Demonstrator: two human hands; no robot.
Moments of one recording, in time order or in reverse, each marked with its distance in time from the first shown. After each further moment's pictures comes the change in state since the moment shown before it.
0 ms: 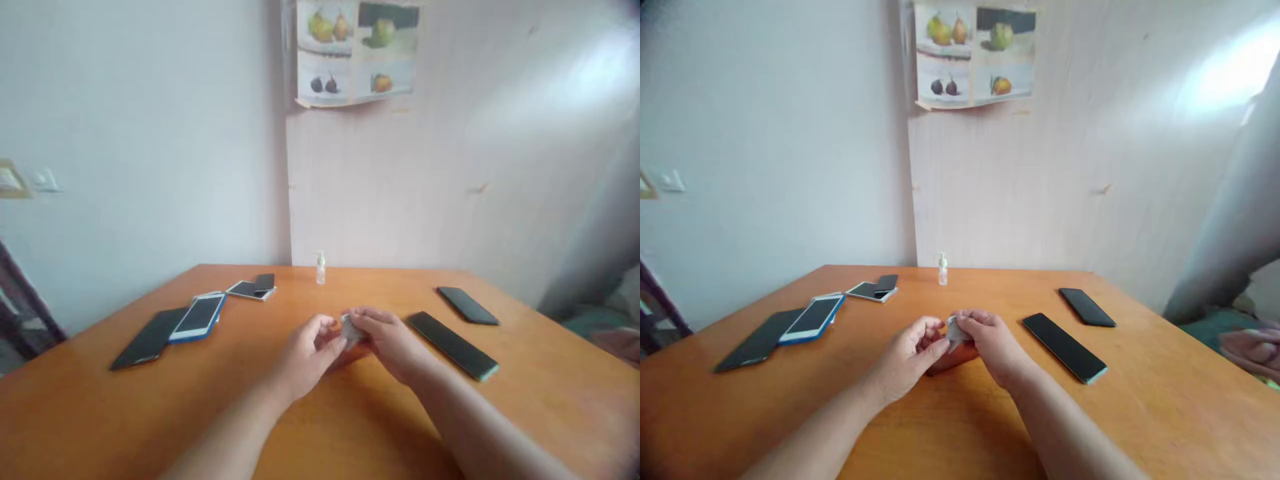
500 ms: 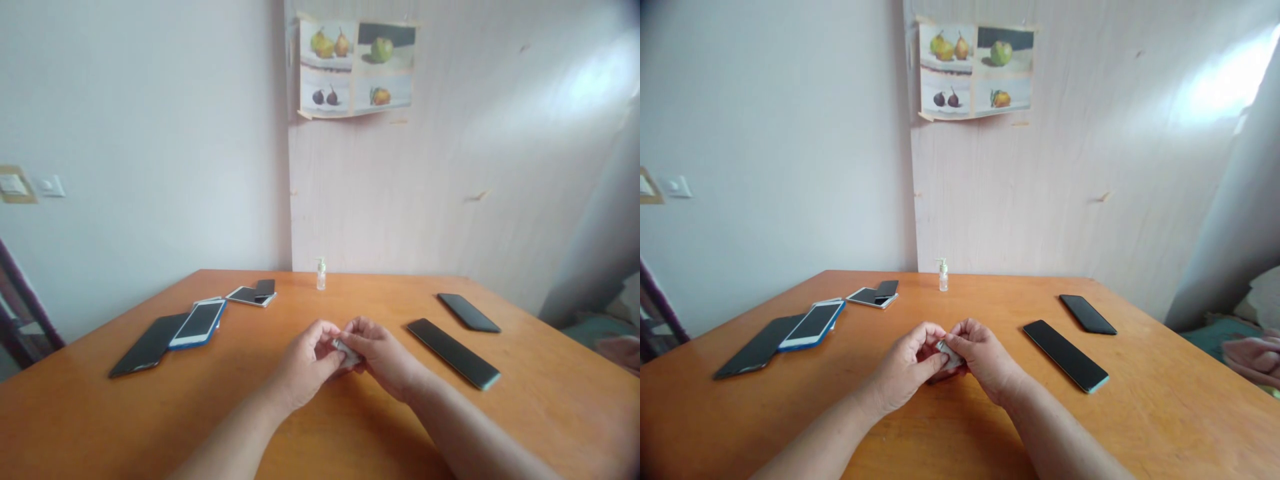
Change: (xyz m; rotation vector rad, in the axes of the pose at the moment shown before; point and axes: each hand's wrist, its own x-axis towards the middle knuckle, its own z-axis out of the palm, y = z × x) left_hand 0.002 0.006 0.005 -0.218 -0.065 -0.011; right_hand -0.002 0.015 0.006 -0.088 -0.040 0.040
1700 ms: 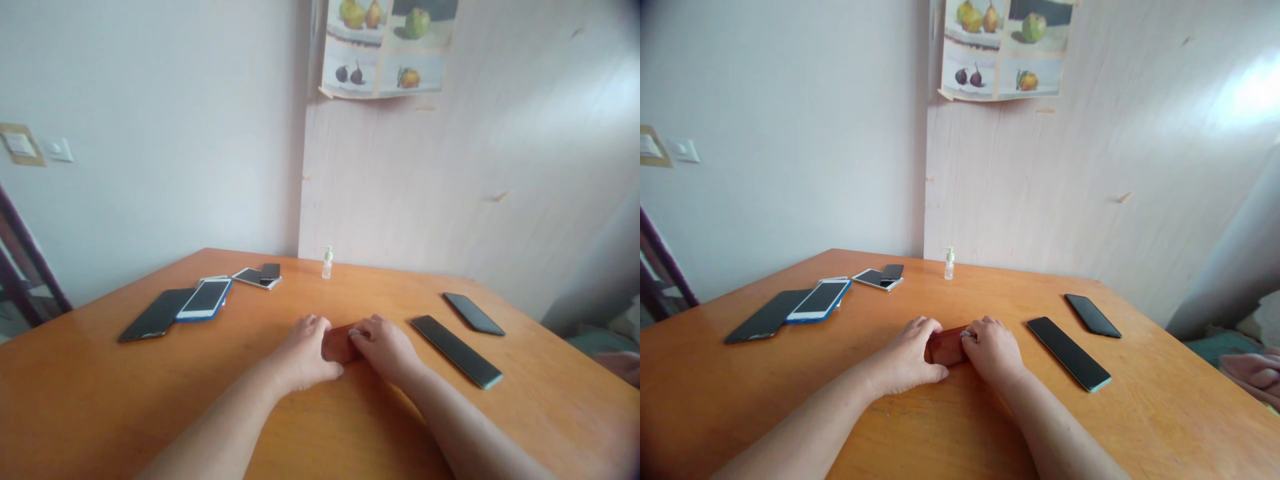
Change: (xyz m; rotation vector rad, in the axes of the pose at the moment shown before) left_hand -0.005 -0.012 -0.020 0.906 0.011 -0.019; right_hand 0.005 0.006 -0.023 -1.362 0.235 -0.092
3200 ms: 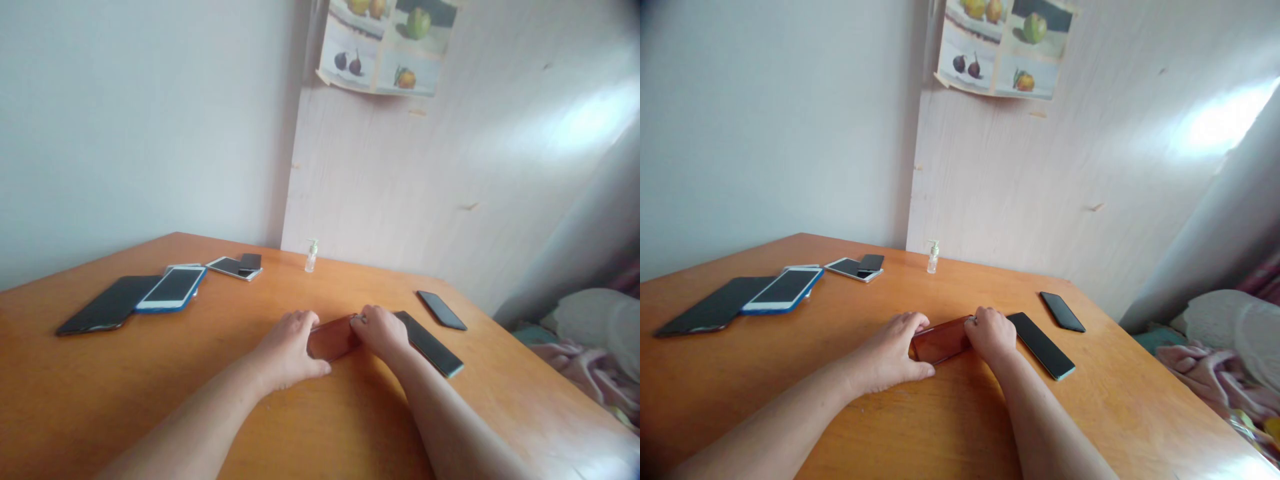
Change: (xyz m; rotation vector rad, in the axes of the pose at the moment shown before) left_hand 0.003 0.002 0.010 -0.058 0.039 0.073; right_hand 0.014 0.013 -0.020 -0.368 -0.042 0.272
